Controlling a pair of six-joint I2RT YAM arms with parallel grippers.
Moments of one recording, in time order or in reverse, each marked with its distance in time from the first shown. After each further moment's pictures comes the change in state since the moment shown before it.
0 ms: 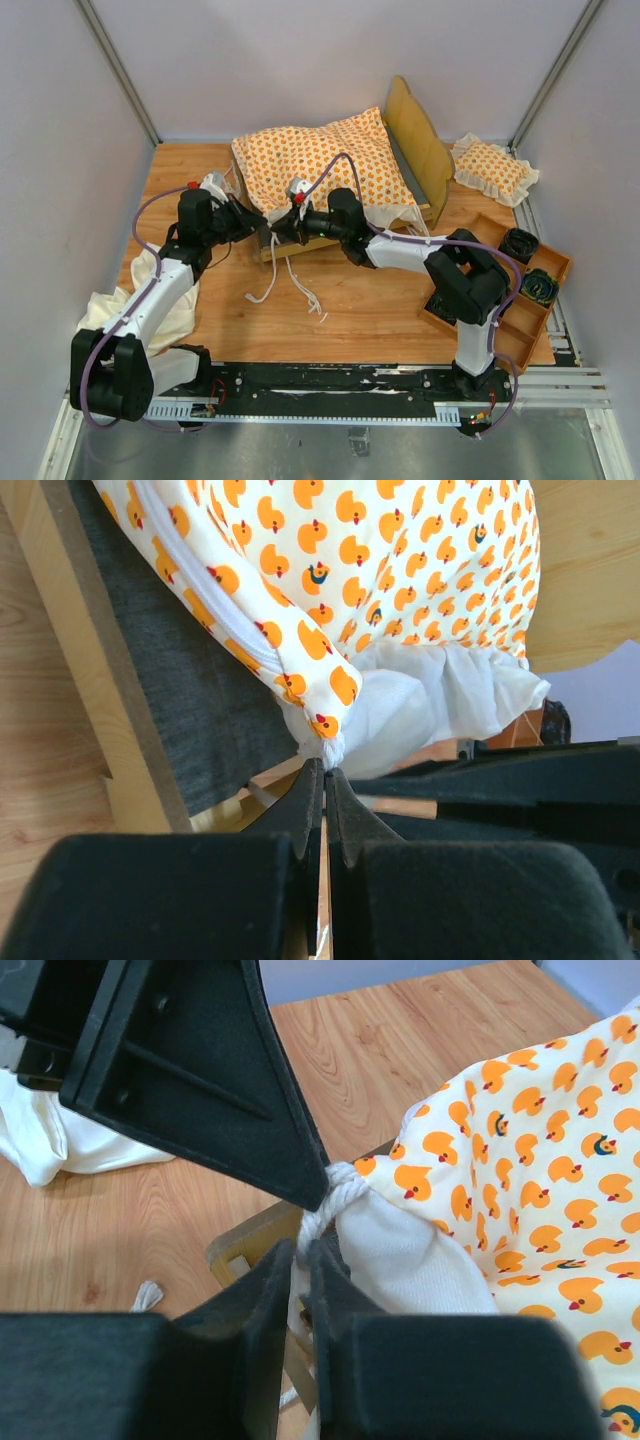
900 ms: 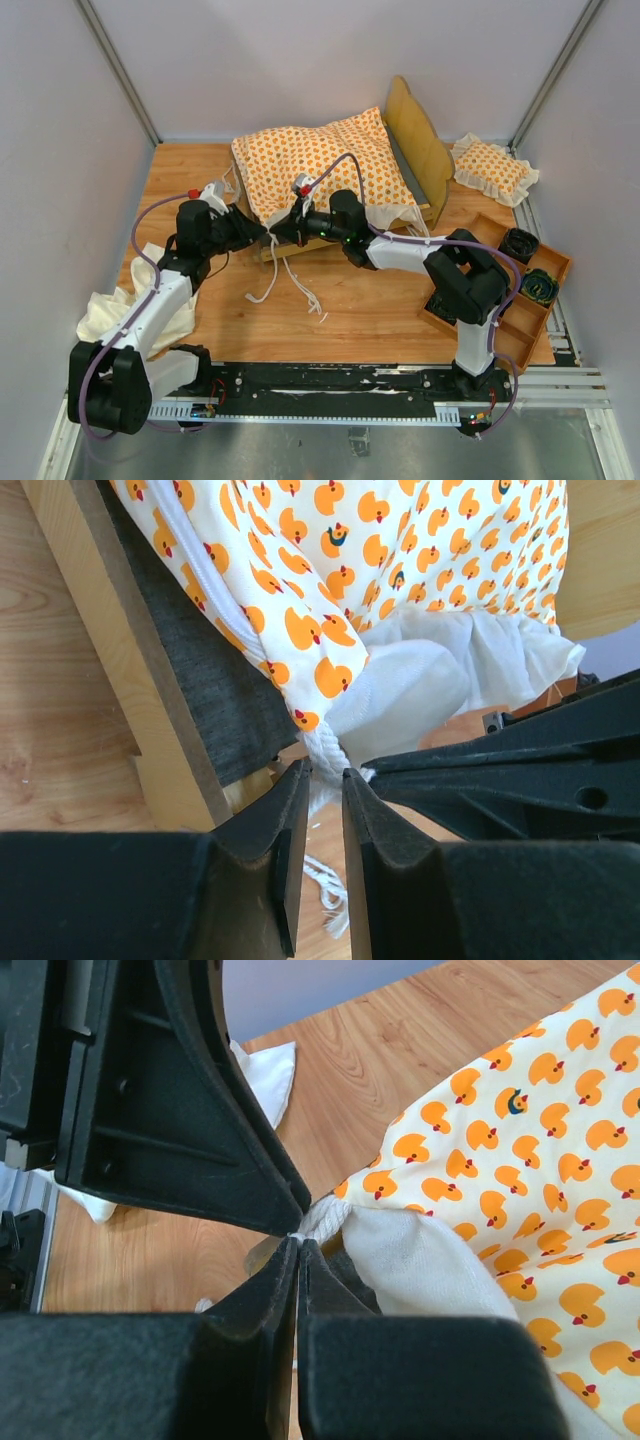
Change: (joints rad) left arm 0.006 -0.062 -0.086 0.016 0.001 0.090; right arm -0.004 0.000 -0.022 0.056 0.000 0.209
